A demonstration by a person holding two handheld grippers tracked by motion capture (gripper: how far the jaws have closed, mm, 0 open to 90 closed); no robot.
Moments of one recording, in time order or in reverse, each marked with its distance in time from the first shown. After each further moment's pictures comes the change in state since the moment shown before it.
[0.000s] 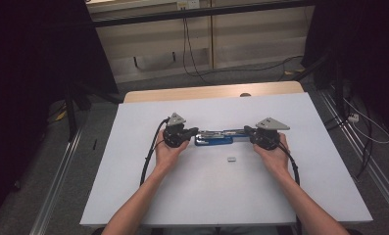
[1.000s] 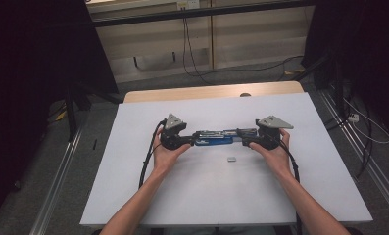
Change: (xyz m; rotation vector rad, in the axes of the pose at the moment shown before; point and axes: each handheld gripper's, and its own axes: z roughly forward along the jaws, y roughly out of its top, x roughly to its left) left arm -0.005 -0.001 -0.014 -0.042 0.106 0.027; right arm -0.002 0.006 -0.002 -0.067 0.008 0.069
